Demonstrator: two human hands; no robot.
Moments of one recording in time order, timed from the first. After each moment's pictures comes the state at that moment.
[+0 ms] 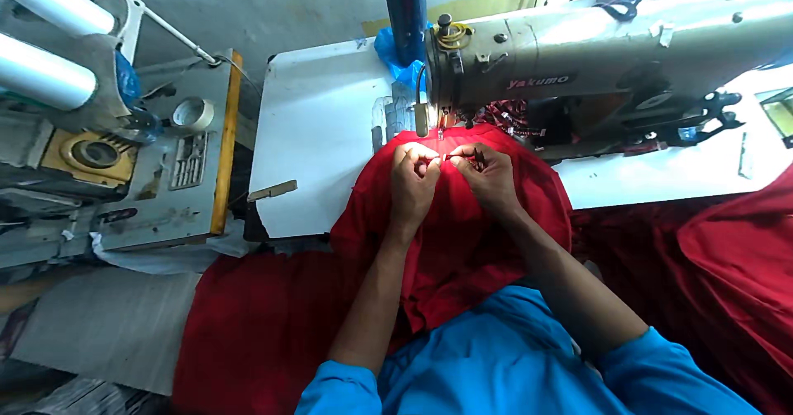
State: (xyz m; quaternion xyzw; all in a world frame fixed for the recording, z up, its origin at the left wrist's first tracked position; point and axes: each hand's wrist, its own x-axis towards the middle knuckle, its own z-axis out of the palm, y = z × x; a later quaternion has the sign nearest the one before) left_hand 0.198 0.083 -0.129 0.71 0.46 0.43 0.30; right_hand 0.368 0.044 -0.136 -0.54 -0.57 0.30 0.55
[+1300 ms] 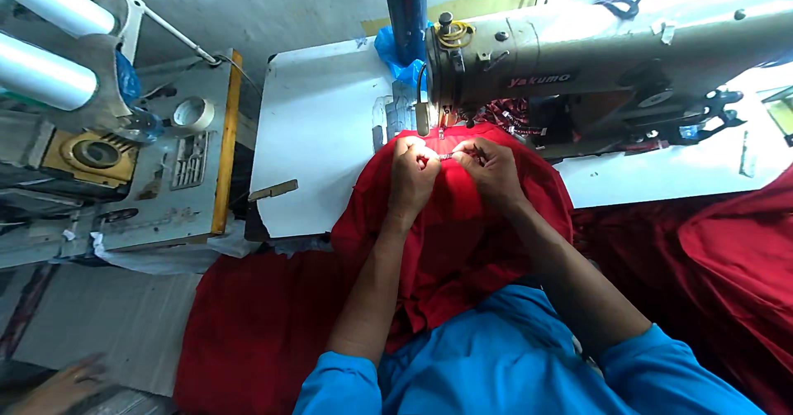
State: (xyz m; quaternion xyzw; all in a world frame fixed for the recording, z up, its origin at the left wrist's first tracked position) left_hand 0.193 0.094 -0.121 0.74 0.48 0.37 0.29; right_hand 0.378 0.052 -0.132 -0.54 -0.61 0.27 0.51
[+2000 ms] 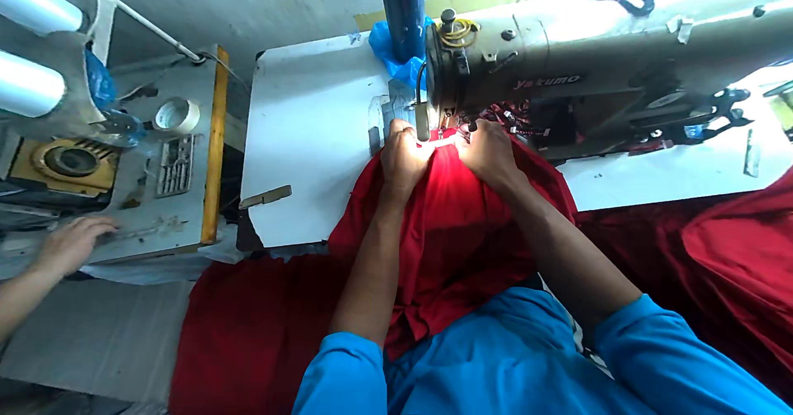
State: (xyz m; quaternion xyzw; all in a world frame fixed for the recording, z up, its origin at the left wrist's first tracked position) left_hand 0.207 0.176 -0.139 0.77 0.56 0.24 0.18; right_hand 0.374 0.120 -0.113 -0.75 -0.60 0.14 0.22
